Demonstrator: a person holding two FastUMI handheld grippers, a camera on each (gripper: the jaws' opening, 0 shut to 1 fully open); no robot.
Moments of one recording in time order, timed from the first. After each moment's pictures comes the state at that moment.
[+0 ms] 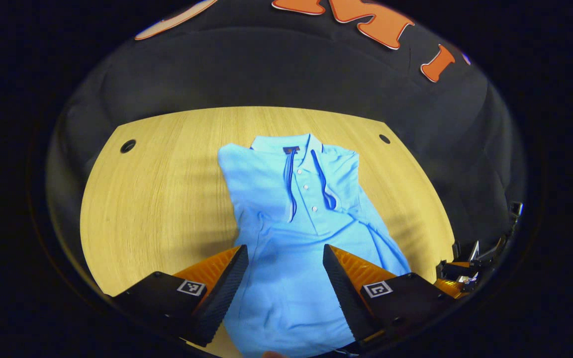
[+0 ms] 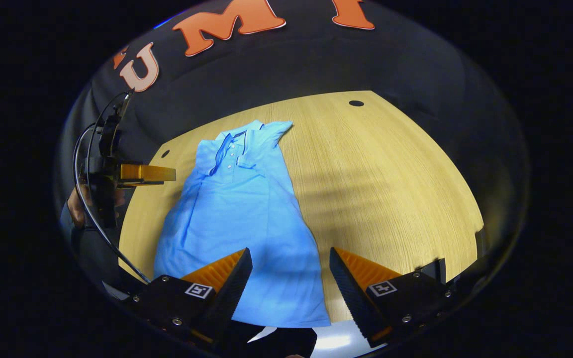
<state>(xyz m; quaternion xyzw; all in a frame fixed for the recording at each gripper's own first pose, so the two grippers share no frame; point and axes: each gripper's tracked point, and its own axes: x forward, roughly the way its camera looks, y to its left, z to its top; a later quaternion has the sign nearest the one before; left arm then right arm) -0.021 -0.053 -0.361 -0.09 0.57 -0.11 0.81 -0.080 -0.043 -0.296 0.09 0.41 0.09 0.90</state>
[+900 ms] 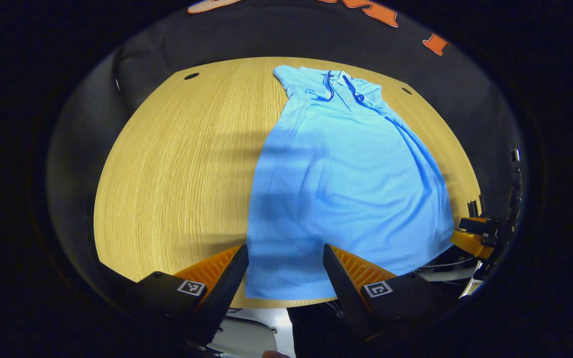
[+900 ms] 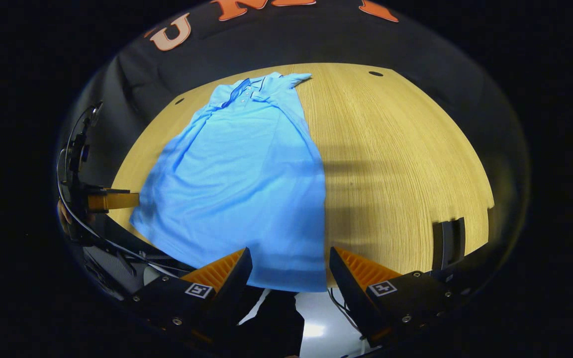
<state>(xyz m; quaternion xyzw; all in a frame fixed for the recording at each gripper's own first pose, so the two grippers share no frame) -0.259 -0.005 -0.386 -0.06 0.64 -0.03 0.77 -0.163 -0.043 -0.375 0.01 0.47 0.13 0.87</state>
